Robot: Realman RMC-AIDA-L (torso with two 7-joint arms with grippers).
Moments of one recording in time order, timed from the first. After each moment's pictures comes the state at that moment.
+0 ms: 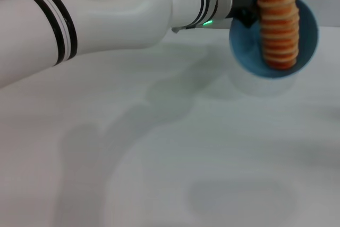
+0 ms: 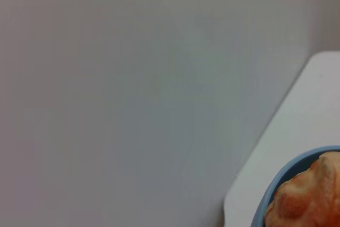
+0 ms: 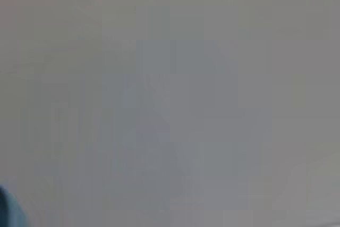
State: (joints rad) left arm -1.01 -2.07 2.03 0.71 2.31 0.24 -2.64; right arm 0.29 2.07 -0.37 -0.39 -1.41 -1.13 0.98
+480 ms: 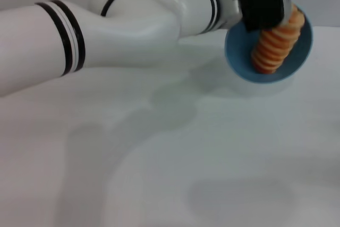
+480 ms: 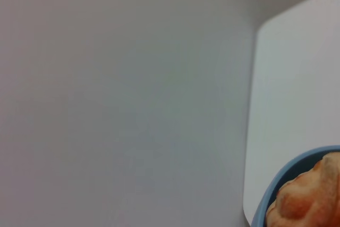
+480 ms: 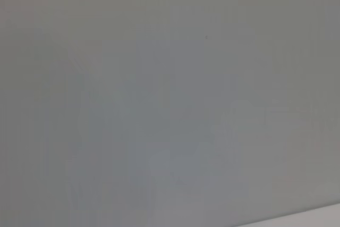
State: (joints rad) left arm -1.02 -2.08 2.16 0.70 2.36 0.13 -2.24; right arm 0.26 2.07 -0.33 -0.32 -1.36 -1.14 0.85
